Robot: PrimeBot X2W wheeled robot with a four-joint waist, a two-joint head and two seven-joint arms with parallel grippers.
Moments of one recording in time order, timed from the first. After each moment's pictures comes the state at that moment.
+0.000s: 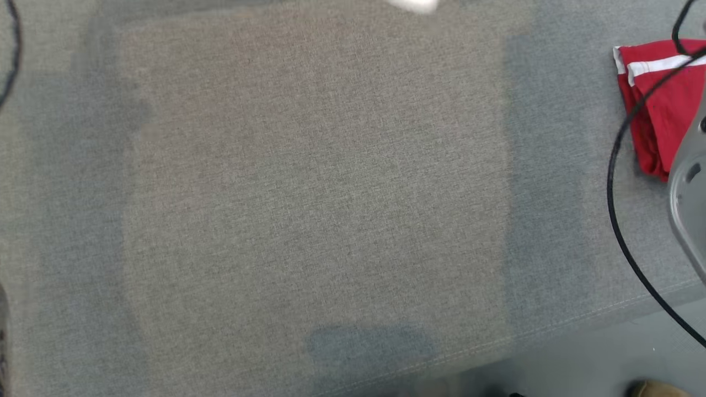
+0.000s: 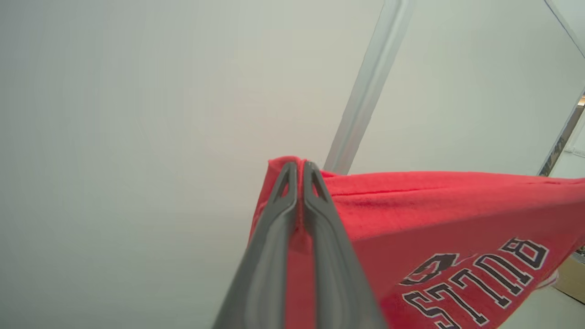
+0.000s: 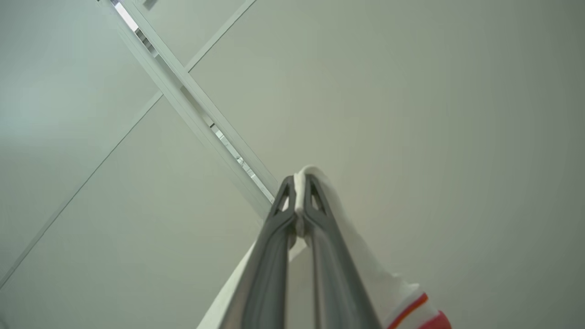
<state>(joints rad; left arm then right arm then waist) -1.28 0.35 -0.15 0.40 -0.75 -0.04 0.11 -1.63 -0.05 -0.19 0.76 0.75 0.13 -0.20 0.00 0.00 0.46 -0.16</state>
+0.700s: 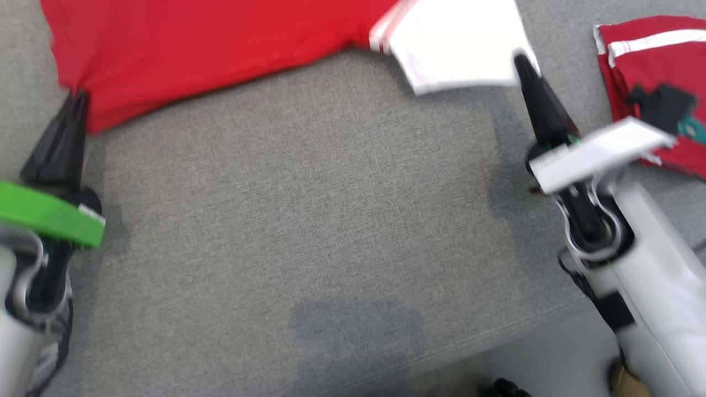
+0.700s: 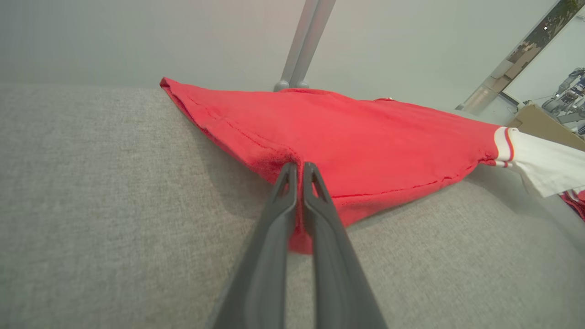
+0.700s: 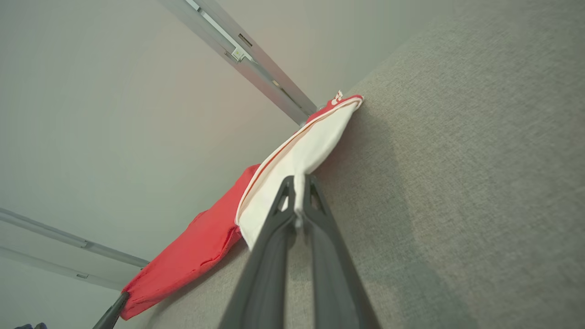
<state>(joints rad) -0.62 0.63 -0.45 0.30 -0.96 -0.13 -0.18 -0.68 -0.23 0.33 0.30 1.13 0.13 -0.15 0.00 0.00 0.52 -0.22</state>
